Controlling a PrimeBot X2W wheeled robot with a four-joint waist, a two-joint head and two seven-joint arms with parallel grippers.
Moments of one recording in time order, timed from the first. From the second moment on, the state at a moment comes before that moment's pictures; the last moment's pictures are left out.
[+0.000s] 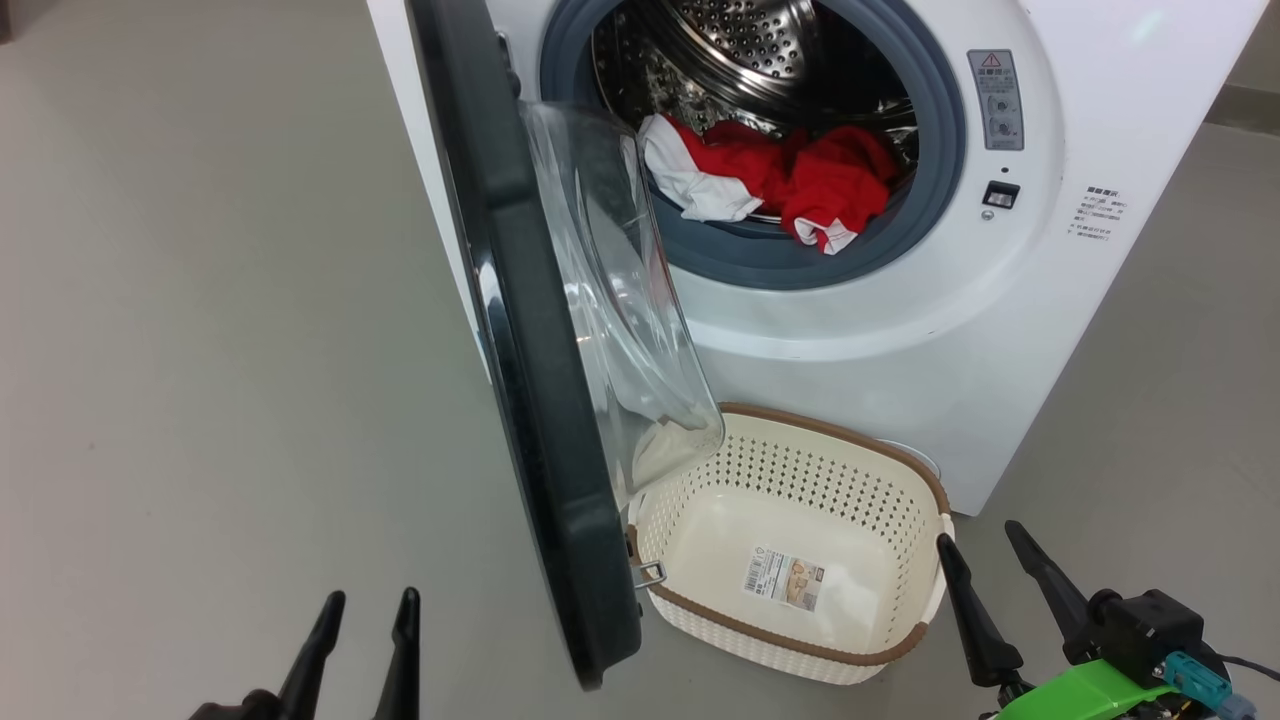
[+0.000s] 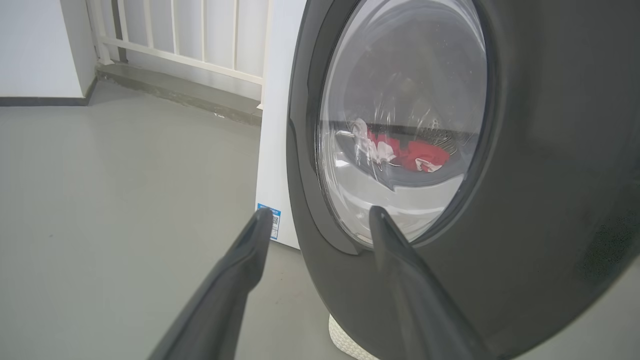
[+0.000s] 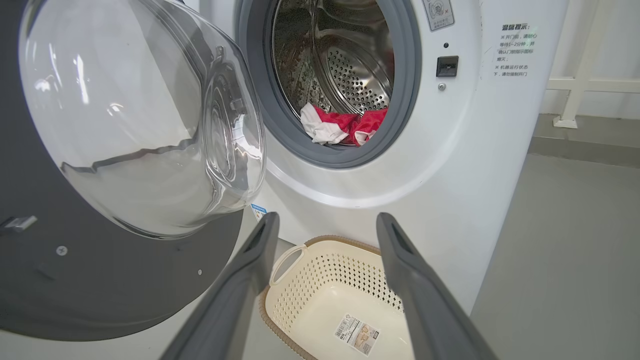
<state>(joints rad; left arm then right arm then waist) 0.05 0.04 -0.04 0.20 -0.33 -0.12 -0.25 0.02 -0.11 0.09 0.28 0.36 0.12 -0.25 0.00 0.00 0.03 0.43</state>
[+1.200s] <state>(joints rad) -0.04 0.05 -0.55 -0.07 -0.49 -0.12 -0.26 0.02 -0.10 0.08 0.26 0.35 0.12 -0.25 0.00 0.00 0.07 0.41</state>
